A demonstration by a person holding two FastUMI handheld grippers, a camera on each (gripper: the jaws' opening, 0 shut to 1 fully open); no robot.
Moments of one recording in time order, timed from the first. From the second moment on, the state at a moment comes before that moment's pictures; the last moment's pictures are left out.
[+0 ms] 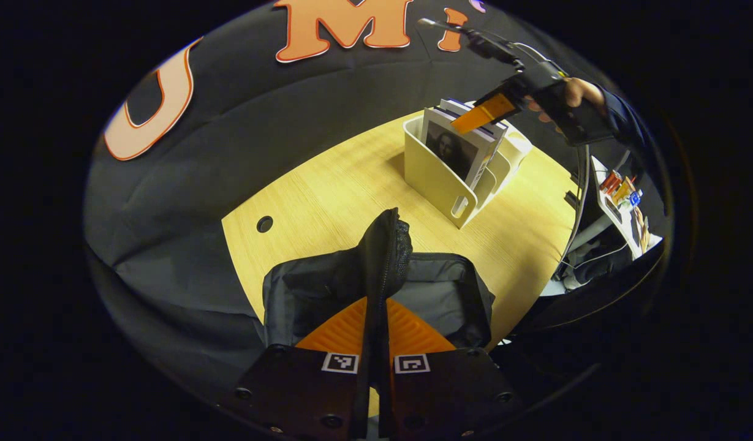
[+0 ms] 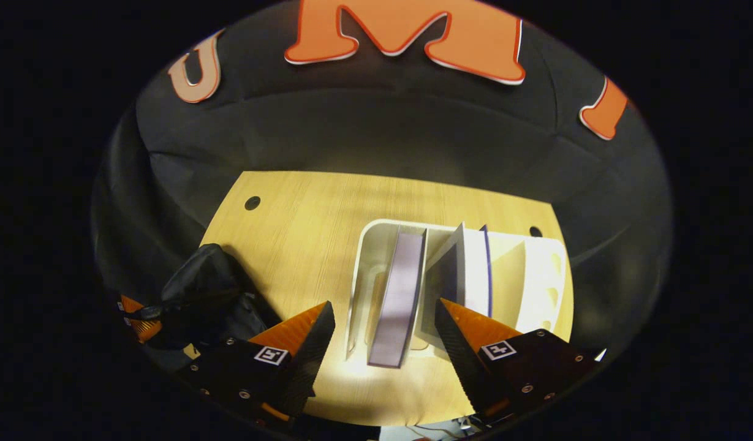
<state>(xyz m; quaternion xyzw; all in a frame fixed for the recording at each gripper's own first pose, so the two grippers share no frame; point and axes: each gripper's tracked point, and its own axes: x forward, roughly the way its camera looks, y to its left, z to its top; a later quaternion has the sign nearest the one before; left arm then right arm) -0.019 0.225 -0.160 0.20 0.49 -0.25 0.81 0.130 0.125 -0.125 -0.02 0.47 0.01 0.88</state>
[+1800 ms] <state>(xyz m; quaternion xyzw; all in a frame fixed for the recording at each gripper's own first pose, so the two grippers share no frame) -0.018 0.221 -0.187 0.17 0.51 -0.25 0.80 -0.036 0.090 -0.075 0.13 0.51 -0.02 0.85</state>
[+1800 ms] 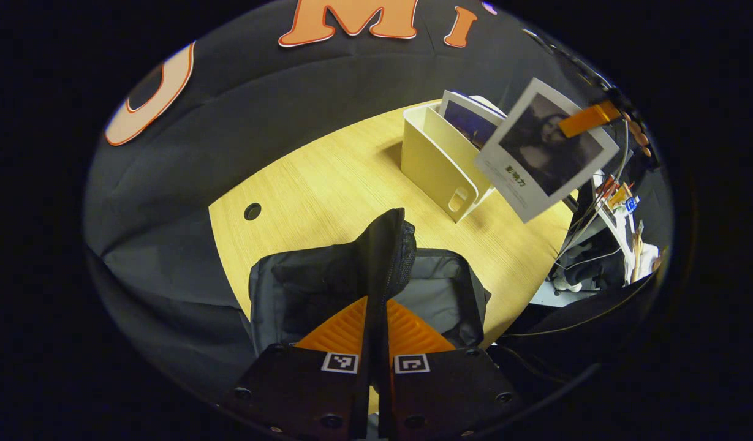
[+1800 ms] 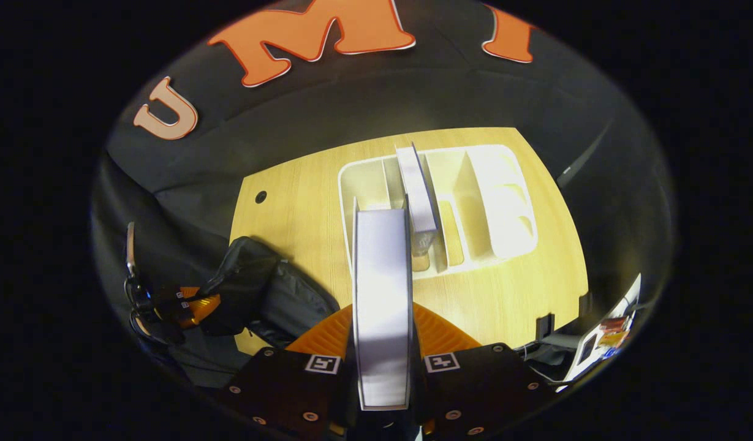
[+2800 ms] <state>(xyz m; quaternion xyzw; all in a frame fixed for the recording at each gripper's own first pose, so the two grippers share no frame) -0.024 0.203 -0.179 0.14 0.50 -0.24 0.82 -0.073 0.262 -0.193 0.40 0.47 0.12 0.78</state>
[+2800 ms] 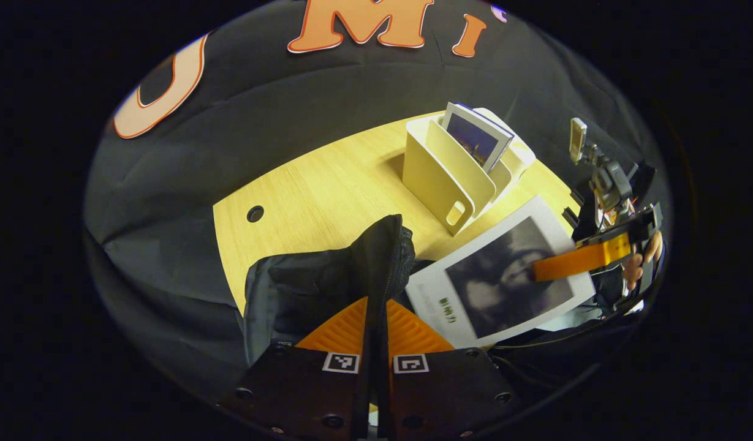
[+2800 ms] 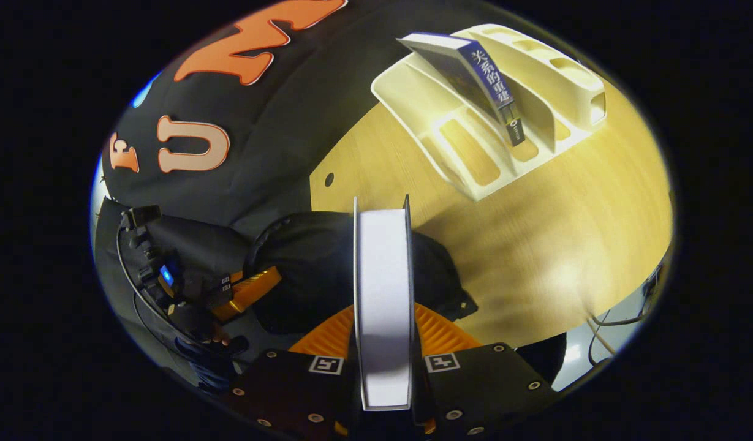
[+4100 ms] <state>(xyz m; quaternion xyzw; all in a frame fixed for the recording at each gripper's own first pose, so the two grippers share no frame) -0.043 0.180 -0.177 0.08 0.48 -0.24 0.84 0.009 0.399 -0.279 0.52 0.39 0.16 0.74</state>
